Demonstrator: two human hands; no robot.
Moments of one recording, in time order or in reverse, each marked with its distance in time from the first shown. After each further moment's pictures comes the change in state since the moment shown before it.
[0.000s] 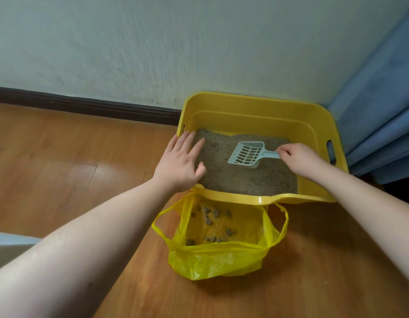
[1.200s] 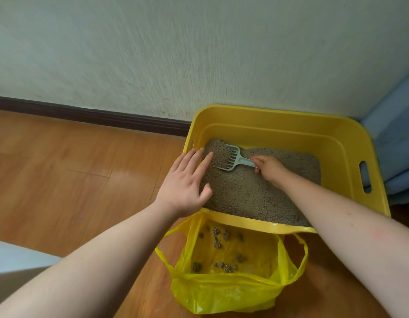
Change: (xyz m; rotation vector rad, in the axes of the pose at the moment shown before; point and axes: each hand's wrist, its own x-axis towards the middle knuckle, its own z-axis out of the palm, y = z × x) left_hand 0.001 -0.001 0.001 -0.037 0.010 -0.023; right_hand 0.117 -0.025 0.091 0.499 -0.134 0.135
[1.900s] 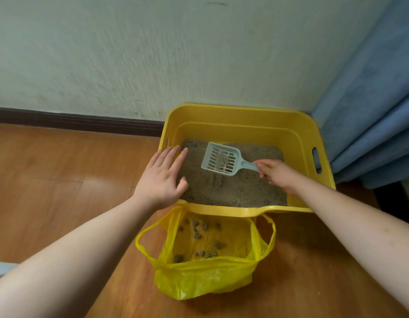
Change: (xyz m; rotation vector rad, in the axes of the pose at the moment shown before) left_hand -0.001 -0.001 0.000 0.019 0.005 0.034; right_hand -0.079 0.048 -0.067 0.063 -0.050 -0.033
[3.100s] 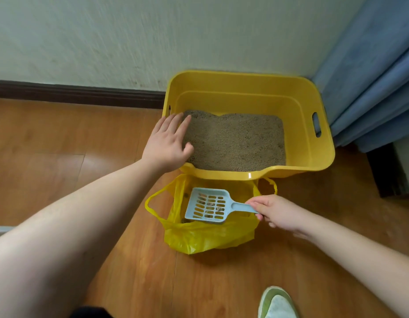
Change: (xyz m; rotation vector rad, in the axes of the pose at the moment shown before) left_hand 0.001 -0.001 0.001 -0.005 0.024 0.021; right_hand -0.165 0.019 0.091 0.095 -0.248 0.145
